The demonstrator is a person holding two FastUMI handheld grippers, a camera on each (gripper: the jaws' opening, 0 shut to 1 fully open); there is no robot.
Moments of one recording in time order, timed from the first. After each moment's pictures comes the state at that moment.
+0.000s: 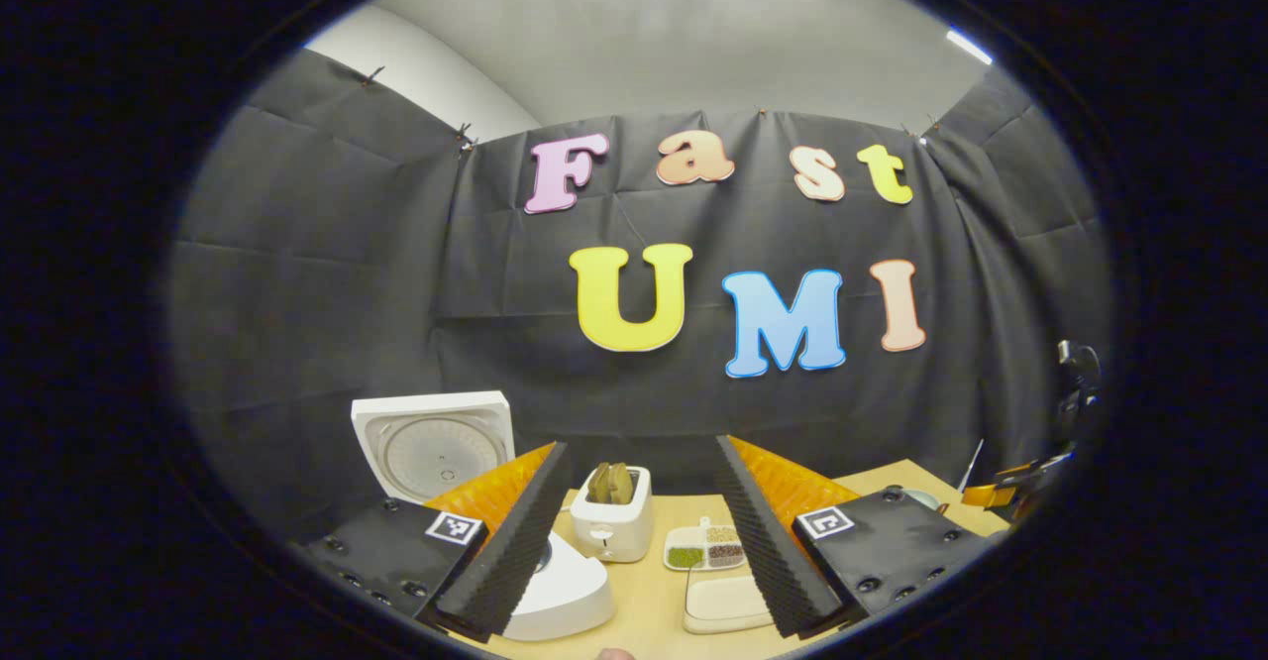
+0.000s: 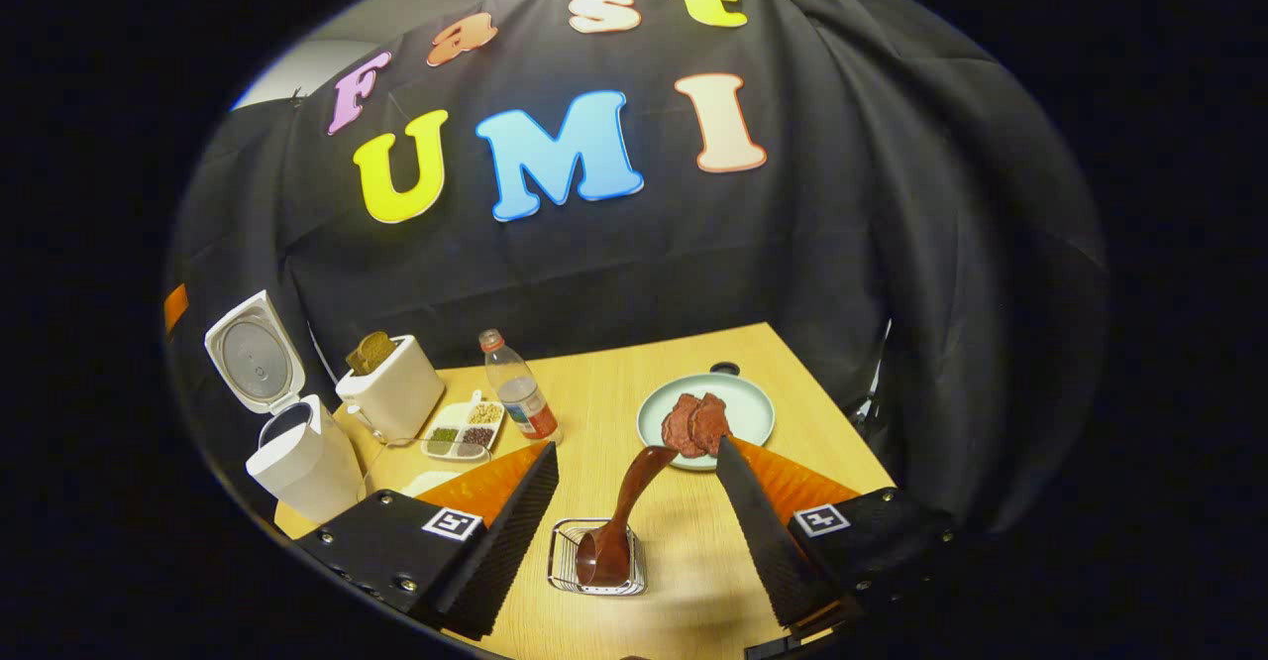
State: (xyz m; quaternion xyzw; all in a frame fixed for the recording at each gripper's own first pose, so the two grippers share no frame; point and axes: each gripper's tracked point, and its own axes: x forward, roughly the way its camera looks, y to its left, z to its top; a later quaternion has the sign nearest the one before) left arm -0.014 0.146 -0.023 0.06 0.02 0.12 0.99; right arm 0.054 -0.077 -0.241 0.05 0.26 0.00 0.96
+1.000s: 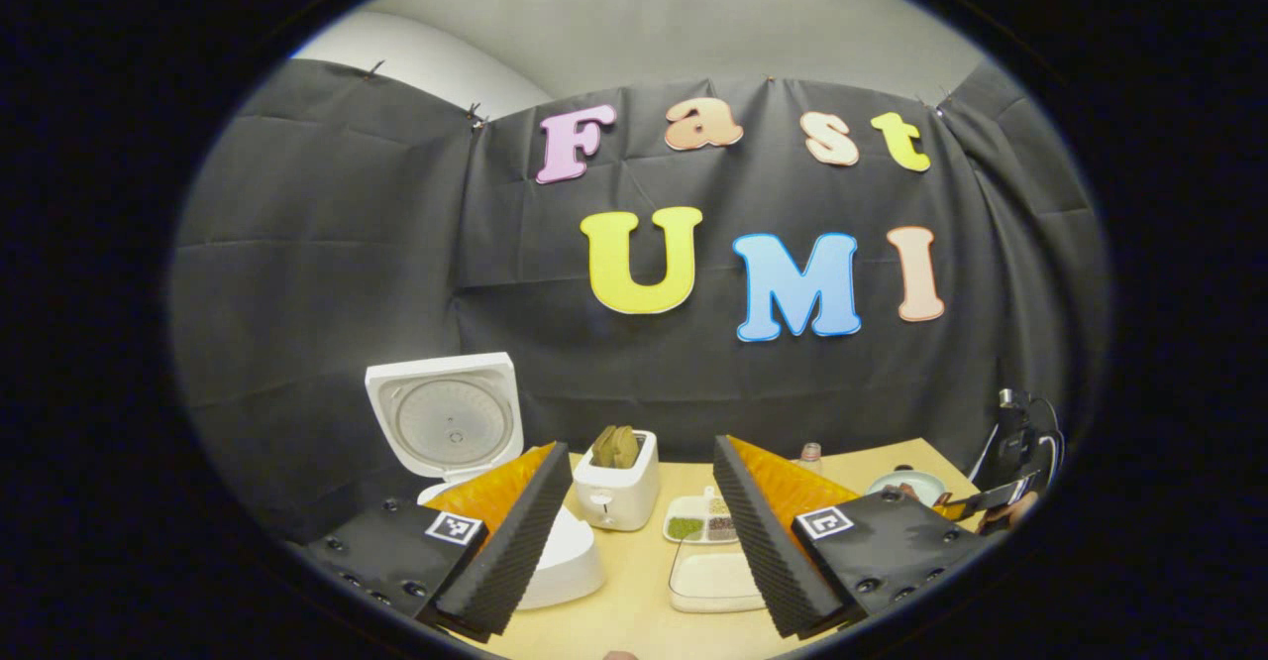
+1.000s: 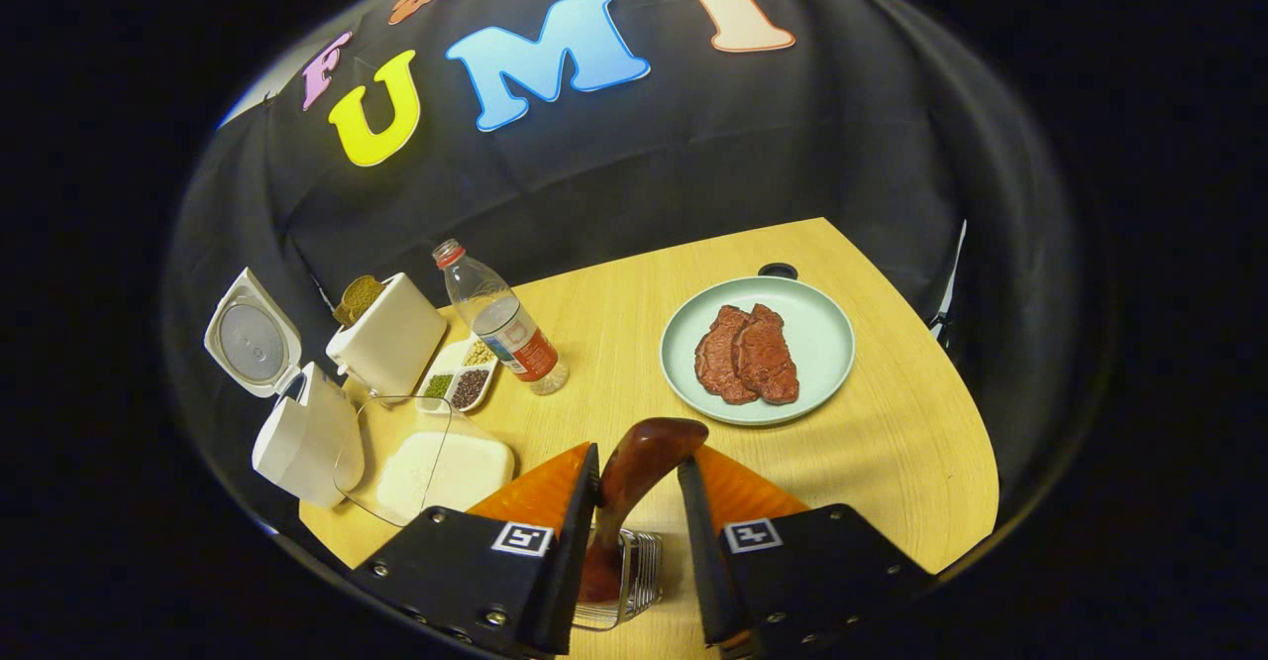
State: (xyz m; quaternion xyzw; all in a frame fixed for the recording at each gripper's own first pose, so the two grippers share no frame) left arm -0.023 0.114 -0.055 0.06 0.07 0.16 0.98; right arm 0.110 -0.062 -0.333 0.09 0.37 0.08 0.92
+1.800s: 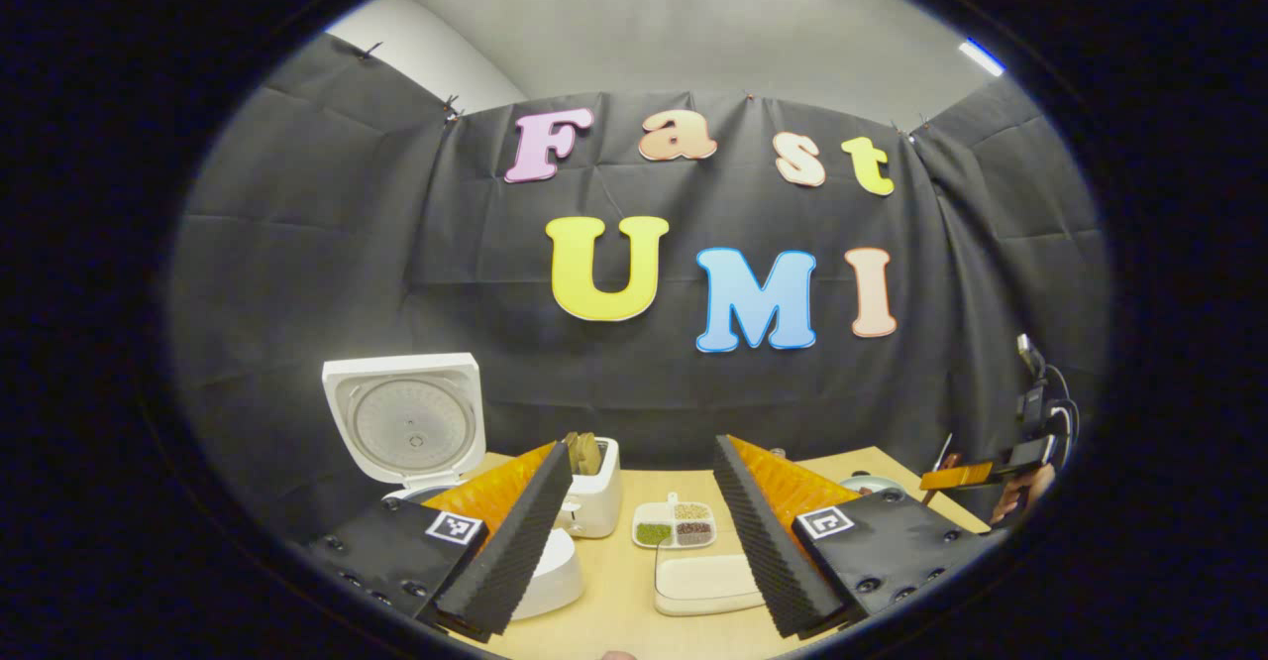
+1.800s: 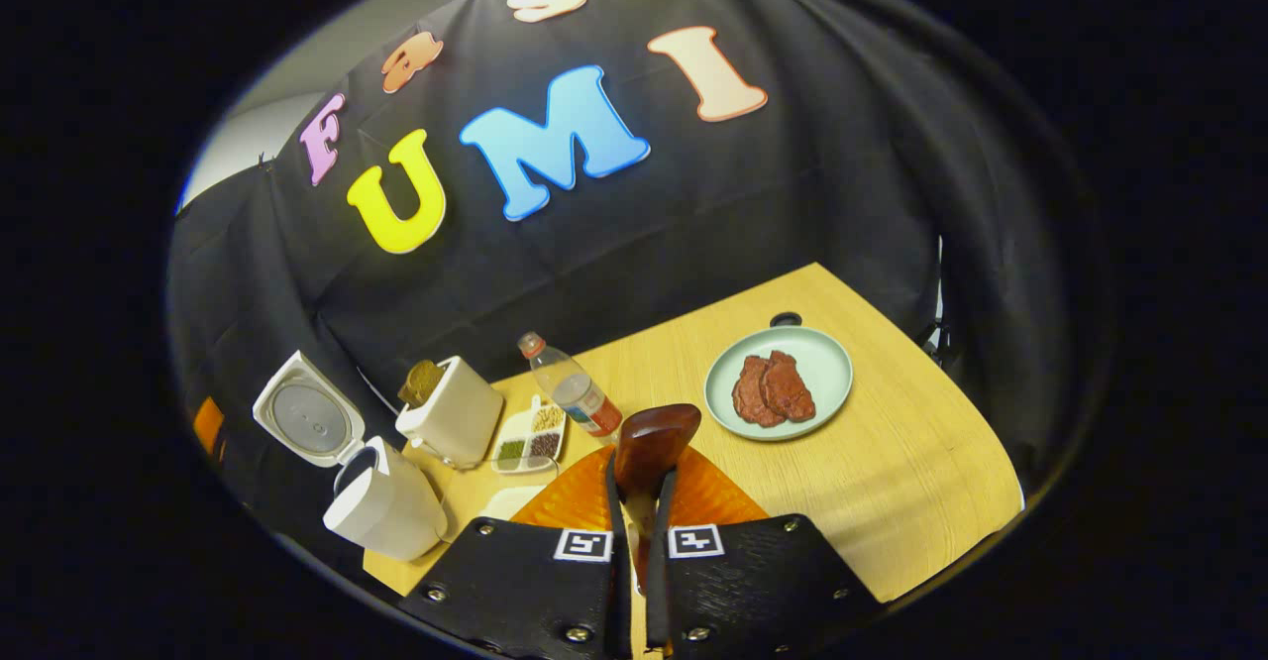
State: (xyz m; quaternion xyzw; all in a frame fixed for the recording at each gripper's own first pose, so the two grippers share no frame) left arm -0.024 0.134 -0.057 0.03 0.05 0.07 1.00; right arm 0.071 -0.025 -0.198 0.17 0.25 0.04 0.95
